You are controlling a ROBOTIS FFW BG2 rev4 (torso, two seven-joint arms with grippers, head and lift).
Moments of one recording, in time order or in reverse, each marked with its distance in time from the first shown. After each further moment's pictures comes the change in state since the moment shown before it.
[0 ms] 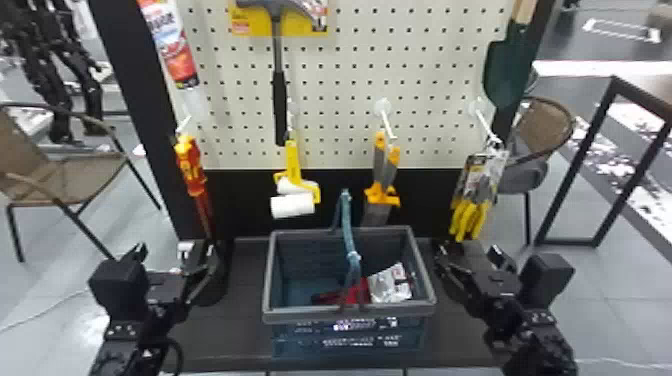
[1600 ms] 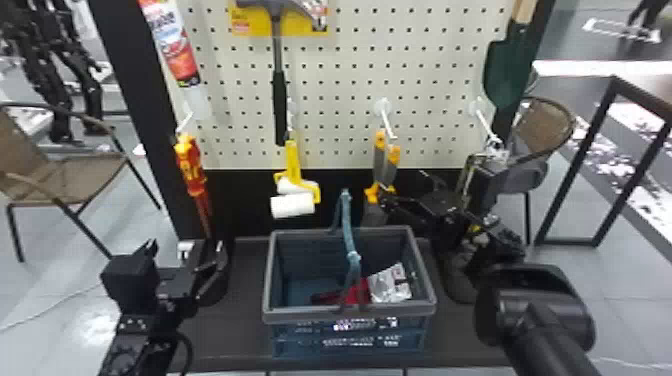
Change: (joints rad) left arm -0.028 -0.003 -0.024 0.026 0.011 -0.001 0.000; right arm -0.438 0.011 0.092 0.392 -0.046 -0.009 0.402
